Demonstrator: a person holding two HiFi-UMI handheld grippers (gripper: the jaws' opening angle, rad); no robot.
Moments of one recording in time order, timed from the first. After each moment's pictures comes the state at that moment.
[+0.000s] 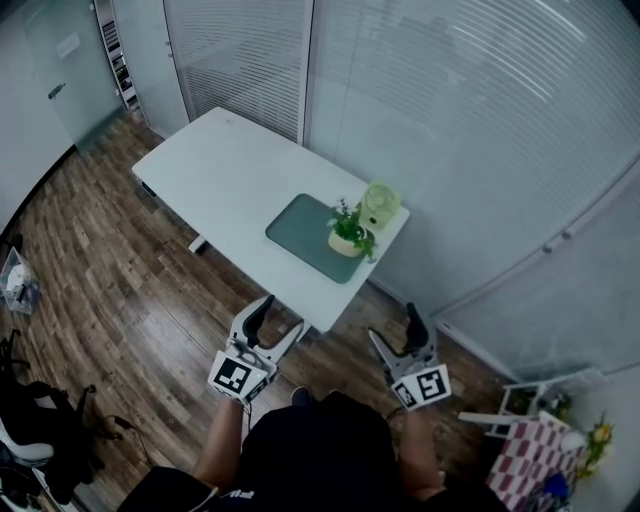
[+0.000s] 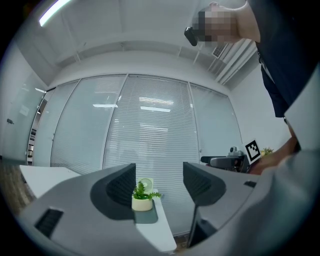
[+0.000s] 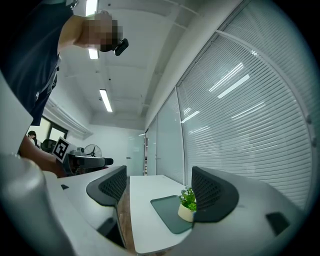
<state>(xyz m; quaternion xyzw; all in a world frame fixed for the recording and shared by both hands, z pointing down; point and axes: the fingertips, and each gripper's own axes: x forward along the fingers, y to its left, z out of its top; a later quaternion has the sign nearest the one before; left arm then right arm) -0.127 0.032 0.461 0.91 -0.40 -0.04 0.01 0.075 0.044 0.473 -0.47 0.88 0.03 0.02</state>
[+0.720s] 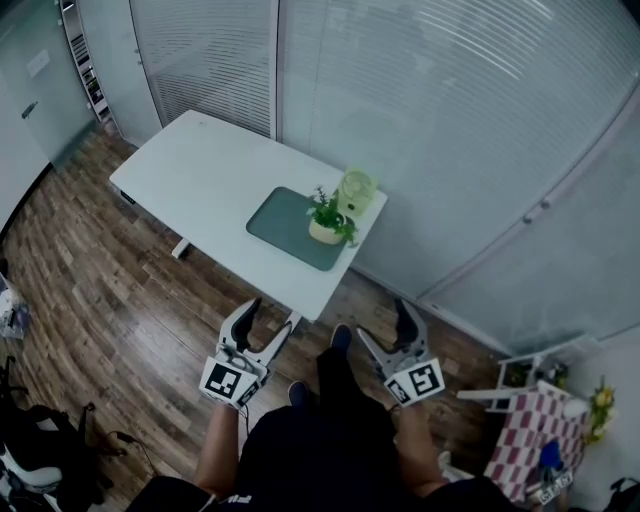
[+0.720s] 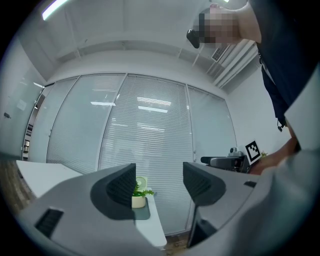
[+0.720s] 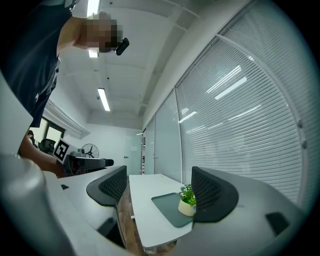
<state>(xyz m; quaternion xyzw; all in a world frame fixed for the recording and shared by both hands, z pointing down) -0.126 0.057 0.466 0.92 -0.38 -0.04 0.03 0.071 0.078 0.474 -0.49 0.87 0.02 0.02</state>
